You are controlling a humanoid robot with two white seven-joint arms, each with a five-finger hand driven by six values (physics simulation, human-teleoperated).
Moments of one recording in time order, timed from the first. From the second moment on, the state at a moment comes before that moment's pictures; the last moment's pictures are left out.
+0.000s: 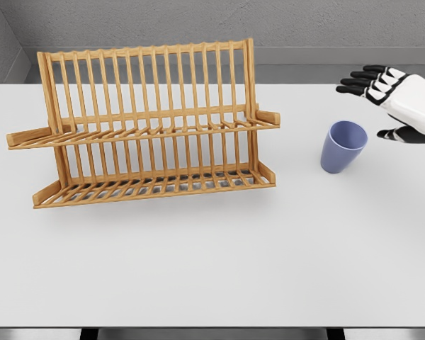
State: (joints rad) left arm 0.02 0.00 -0.13 -0.06 0.11 0.06 -0.08; right arm -0.36 -1.04 0.36 -1.61 0.39 -0.61 0.05
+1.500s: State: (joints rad) left arm 0.02 0.00 -0.13 -0.06 0.11 0.06 -0.08; right arm -0.86 -0.83 0.78 -1.20 0.39 -0.61 0.61
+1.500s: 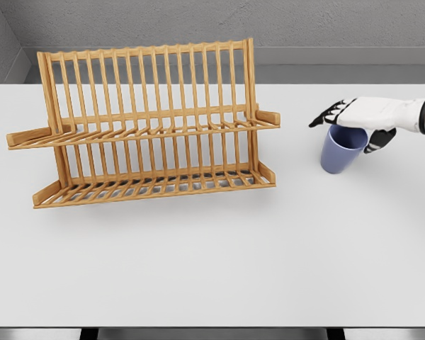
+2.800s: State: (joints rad) left arm 0.02 0.00 -0.13 -0.06 0.11 0.06 -0.08; right arm -0.92 -0.83 0.78 -1.21 0.39 -0.61 0.61
